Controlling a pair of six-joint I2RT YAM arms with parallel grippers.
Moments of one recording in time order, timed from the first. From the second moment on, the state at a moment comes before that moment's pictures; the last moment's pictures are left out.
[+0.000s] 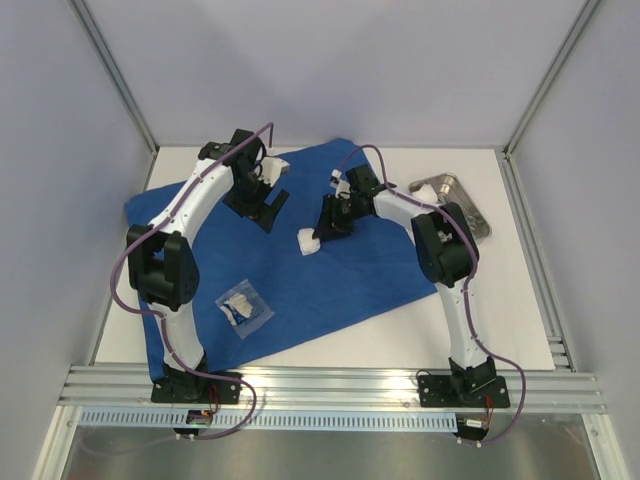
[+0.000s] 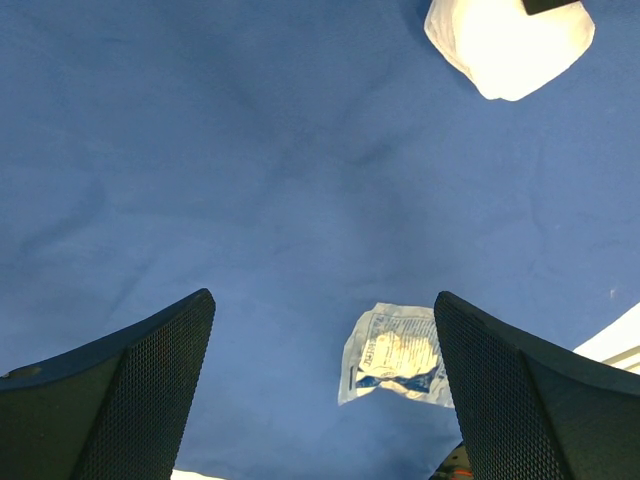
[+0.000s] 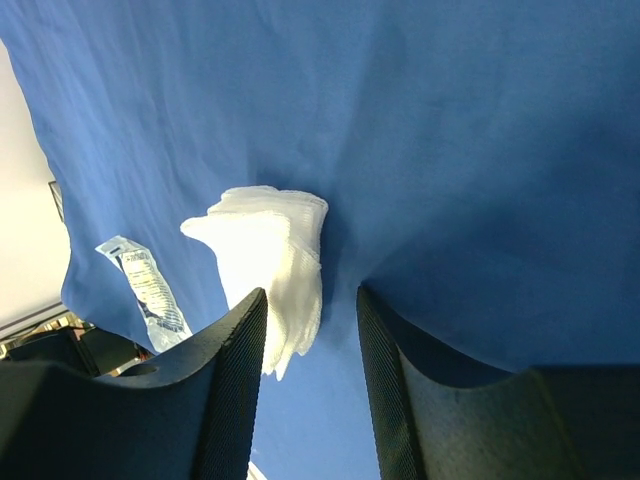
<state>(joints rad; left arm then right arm) -0.30 1.90 1.79 -1.16 0.15 0.30 0.45 2.31 1.71 -0.41 -0.68 0.49</state>
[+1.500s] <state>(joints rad) -0.29 1.90 1.77 -1.16 0.17 0.30 -0.11 1.89 1.35 0.25 -0.57 1.00</state>
